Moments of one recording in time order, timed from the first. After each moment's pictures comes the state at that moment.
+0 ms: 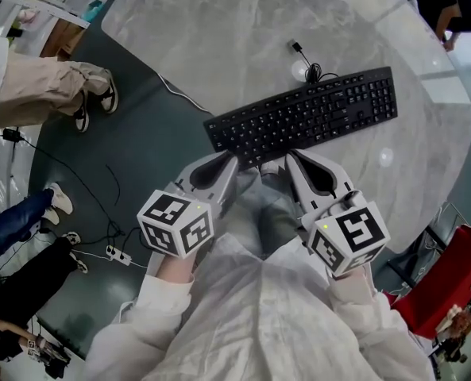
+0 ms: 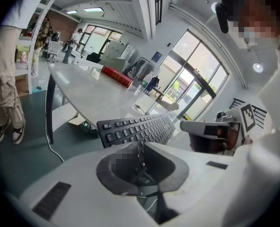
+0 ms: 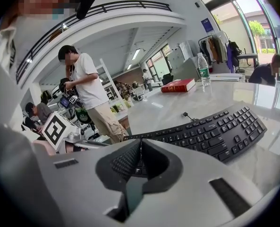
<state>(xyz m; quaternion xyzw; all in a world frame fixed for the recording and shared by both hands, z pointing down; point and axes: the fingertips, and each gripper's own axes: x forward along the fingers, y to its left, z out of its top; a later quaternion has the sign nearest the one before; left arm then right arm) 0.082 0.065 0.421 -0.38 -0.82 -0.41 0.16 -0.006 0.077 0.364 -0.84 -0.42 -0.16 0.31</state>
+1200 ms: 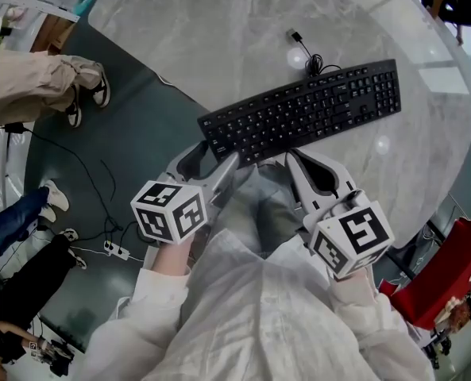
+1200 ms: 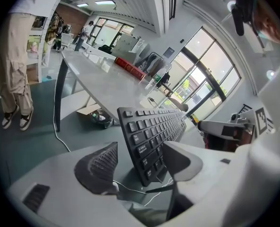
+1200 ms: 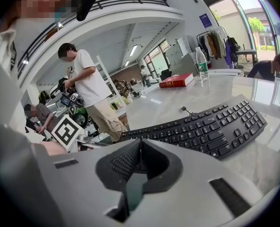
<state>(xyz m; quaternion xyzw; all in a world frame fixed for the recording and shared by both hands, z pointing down) 0.102 0.071 0.463 -0.40 -0.77 -0.45 0.18 -0.006 0.075 0.377 -0.83 -0.42 -0.18 0.33</state>
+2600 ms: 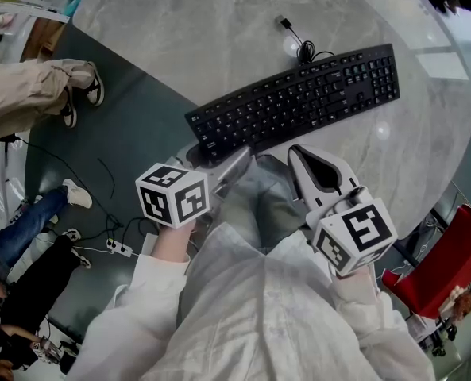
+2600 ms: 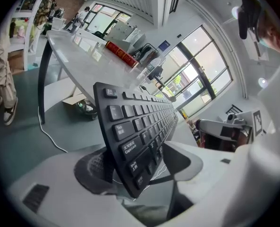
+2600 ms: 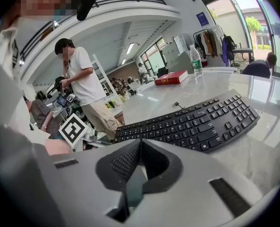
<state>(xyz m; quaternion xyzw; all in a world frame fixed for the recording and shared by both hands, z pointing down) 0.062 0.066 0.484 -0.33 -0.79 -0.49 0.19 -0.026 0.066 0.390 -0.81 -0.43 -0.19 0.34</state>
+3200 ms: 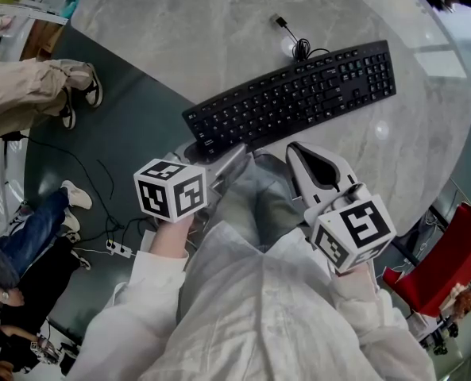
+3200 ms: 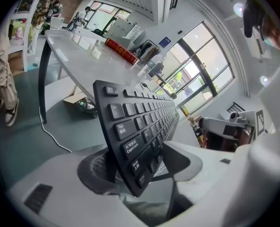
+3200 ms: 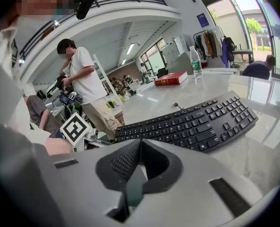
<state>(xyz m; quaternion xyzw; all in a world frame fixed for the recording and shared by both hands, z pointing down) 0.063 0.064 0.489 -0.32 -0.78 -0.49 0.21 -0.028 0.064 0.389 -0.81 -0.43 -0.19 0.34</state>
